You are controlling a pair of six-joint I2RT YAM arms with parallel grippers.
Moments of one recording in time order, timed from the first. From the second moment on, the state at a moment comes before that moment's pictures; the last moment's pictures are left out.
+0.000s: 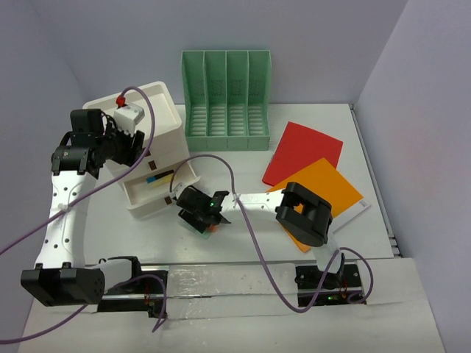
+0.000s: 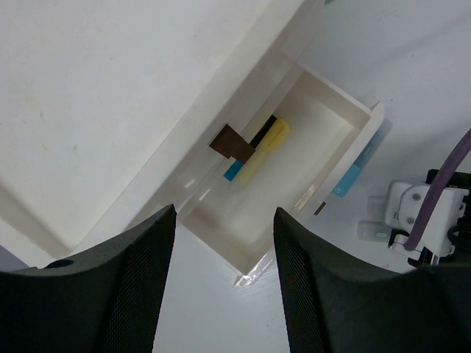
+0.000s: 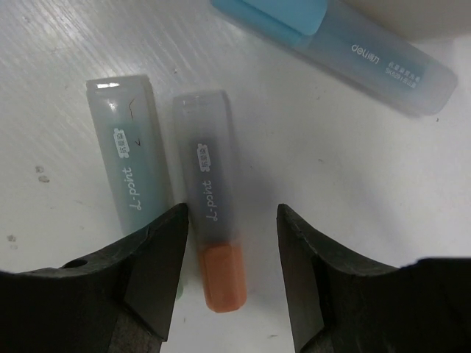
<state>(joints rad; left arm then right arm) -0.01 1.20 1.39 -0.90 0.27 0.42 1.16 2.00 1.34 -0.39 0.21 0.14</state>
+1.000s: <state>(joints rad) 0.02 1.19 1.38 -0.90 0.30 0.40 1.15 1.71 1.30 0.02 0.37 -0.35</state>
